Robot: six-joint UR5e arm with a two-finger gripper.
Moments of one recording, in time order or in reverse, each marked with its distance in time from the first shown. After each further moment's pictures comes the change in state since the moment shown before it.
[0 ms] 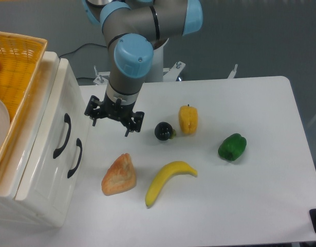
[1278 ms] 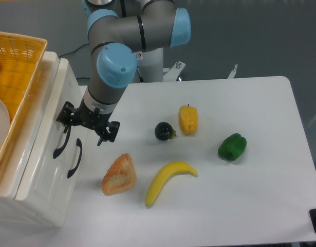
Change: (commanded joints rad) arm -0.051 -0.063 0.054 0.005 -0.112 -0.055
